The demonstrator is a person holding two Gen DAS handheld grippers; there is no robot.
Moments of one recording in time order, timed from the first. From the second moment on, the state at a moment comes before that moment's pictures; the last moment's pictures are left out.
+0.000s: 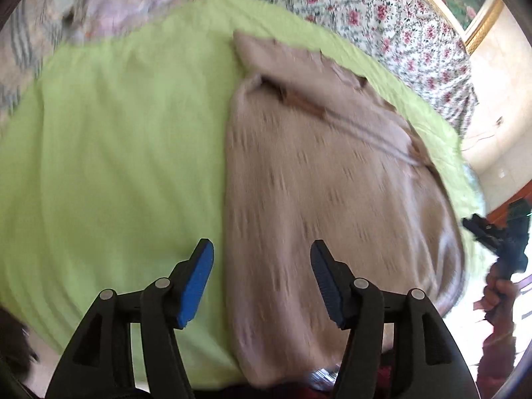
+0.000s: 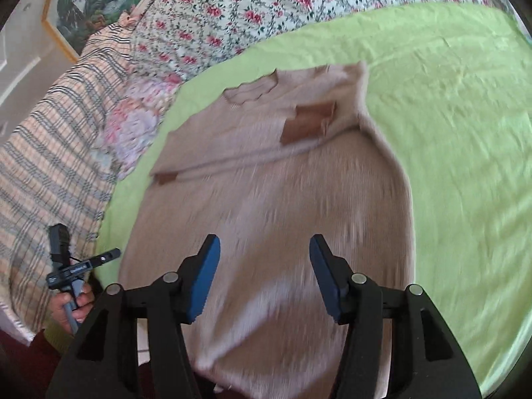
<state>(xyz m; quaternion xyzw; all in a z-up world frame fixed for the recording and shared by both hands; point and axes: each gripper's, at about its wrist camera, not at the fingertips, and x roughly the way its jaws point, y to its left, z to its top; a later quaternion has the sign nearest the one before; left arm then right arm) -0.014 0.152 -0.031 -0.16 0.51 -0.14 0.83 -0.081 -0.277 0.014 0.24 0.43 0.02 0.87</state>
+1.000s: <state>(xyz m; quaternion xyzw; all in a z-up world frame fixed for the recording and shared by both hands) -0.092 0.104 -0.099 -0.09 0.57 -0.30 0.76 -0.181 -0.254 -0.074 0.21 0.55 0.11 0.80</state>
